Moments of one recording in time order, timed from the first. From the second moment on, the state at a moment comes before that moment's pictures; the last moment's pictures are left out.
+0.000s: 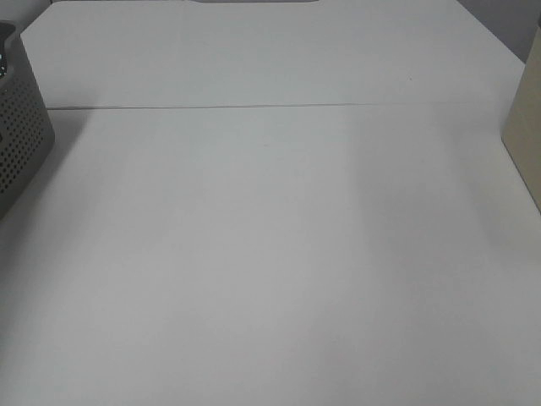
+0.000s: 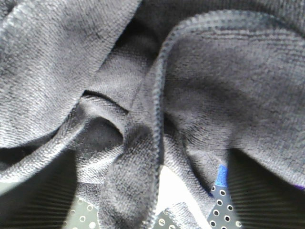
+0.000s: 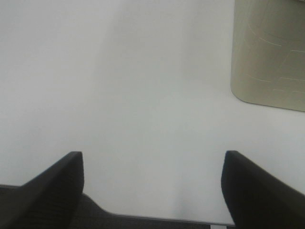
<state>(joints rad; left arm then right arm) 0.20 2.04 -1.42 0.70 0.57 1.09 0.02 0.00 -0.45 0.05 1.11 -0.05</state>
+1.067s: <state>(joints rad) 0.20 2.06 -1.42 0.72 0.54 1.01 0.02 0.00 -0.45 0.05 1.11 -0.05</state>
